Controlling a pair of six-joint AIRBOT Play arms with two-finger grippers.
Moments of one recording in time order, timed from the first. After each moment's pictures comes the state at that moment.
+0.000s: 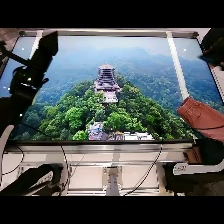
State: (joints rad) left arm -0.12 -1.06 0.98 2.15 0.48 -2.93; right arm -0.39 -1.54 1.91 -0.73 1.55 1.55
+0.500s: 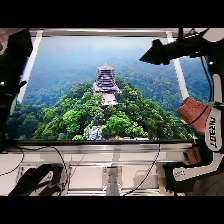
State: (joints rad) left arm -0.10 -0.82 0.98 2.17 0.03 -2.91; right arm 0.05 -1.60 1.91 -0.74 1.44 1.53
